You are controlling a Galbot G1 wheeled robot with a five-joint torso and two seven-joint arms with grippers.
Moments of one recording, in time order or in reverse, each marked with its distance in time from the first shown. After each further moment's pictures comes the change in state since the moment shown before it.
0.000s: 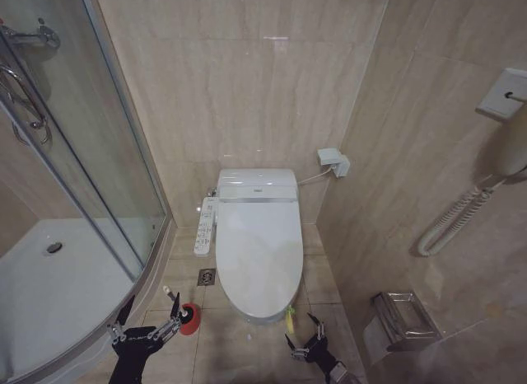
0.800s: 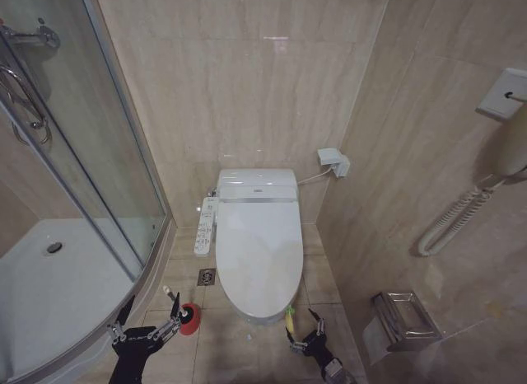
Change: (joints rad) left arm 0.000 0.000 0.000 0.000 0.000 0.000 0.000; right arm 0.033 0.031 -0.003 -0.055 -0.025 0.009 0.074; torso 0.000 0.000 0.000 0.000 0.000
